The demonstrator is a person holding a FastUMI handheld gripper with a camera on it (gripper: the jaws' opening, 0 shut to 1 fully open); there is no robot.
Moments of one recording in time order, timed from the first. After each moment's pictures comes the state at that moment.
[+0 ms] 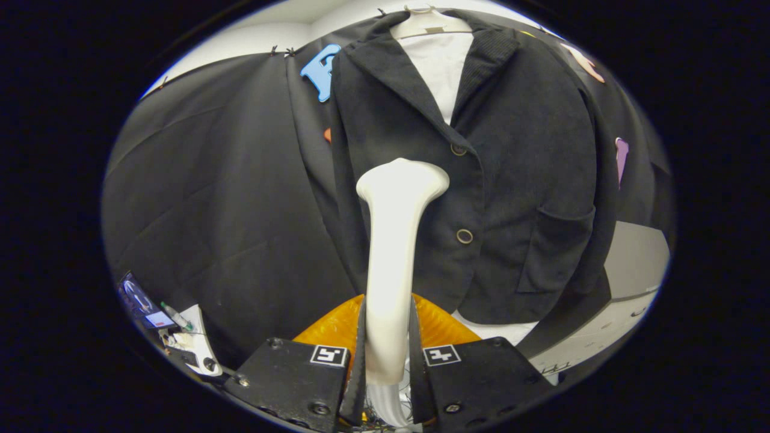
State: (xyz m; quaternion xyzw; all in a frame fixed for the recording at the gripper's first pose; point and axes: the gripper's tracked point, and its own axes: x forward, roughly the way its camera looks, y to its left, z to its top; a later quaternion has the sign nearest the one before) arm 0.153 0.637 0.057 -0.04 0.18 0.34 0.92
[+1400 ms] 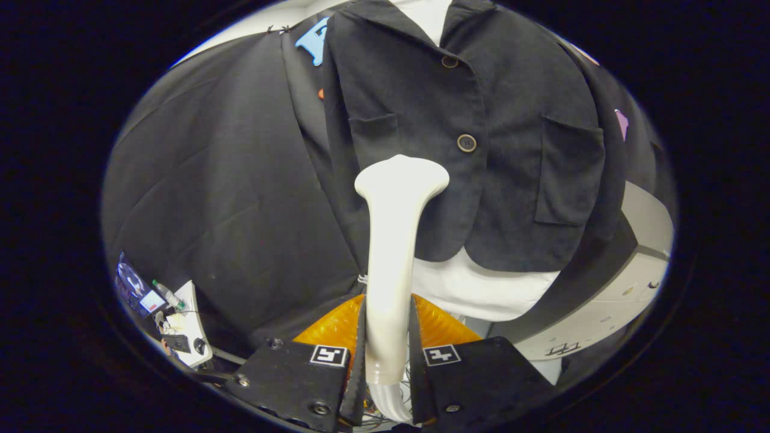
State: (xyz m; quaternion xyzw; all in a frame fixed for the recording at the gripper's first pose) arm 0.158 0.645 -0.009 -0.07 0.26 0.33 0.91
